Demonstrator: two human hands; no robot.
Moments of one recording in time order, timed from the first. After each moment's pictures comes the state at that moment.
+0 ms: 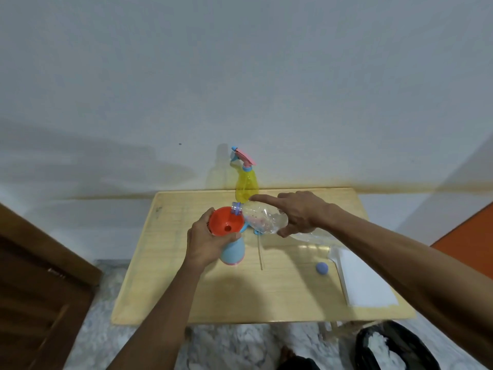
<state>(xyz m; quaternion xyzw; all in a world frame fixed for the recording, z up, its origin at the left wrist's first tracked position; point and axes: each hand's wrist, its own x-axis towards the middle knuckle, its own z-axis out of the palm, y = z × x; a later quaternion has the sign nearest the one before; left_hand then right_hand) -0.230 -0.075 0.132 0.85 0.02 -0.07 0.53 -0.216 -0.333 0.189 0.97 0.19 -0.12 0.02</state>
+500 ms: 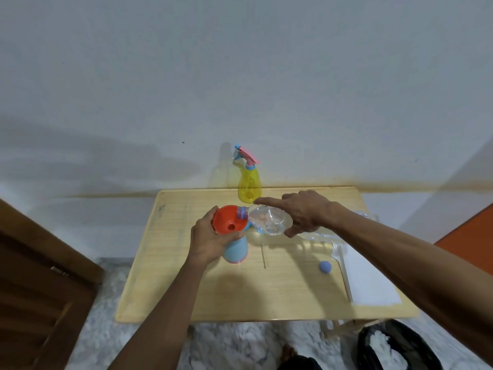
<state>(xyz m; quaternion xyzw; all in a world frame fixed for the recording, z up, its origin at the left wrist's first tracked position) -0.225 -0.072 0.129 0.85 0.02 -0.07 0.53 -0.216 -0.330 0.189 0.97 0.20 -0.13 0.08</state>
